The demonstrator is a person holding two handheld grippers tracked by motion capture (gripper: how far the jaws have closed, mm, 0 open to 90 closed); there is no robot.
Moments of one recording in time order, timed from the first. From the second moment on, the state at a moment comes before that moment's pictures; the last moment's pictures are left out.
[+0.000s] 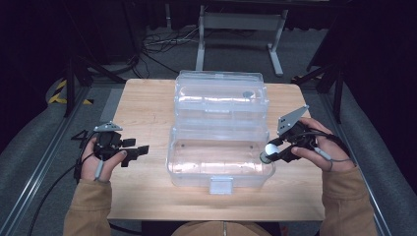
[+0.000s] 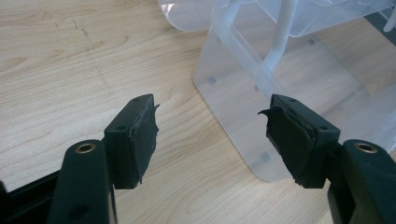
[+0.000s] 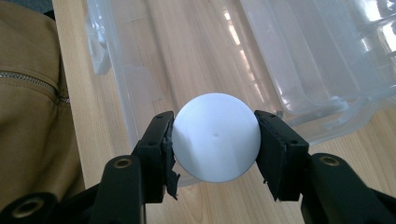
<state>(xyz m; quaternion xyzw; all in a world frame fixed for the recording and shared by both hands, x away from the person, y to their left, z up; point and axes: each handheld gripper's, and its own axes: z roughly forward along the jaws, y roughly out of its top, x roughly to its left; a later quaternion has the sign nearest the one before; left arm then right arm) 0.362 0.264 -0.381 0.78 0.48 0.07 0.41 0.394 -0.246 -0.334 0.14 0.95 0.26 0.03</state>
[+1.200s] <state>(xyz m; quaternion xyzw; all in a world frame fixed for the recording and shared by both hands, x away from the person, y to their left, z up) 0.365 0.262 -0.384 0.78 0.48 0.06 0.40 0.403 -0.218 -0.368 0.10 0.97 0.21 0.00</state>
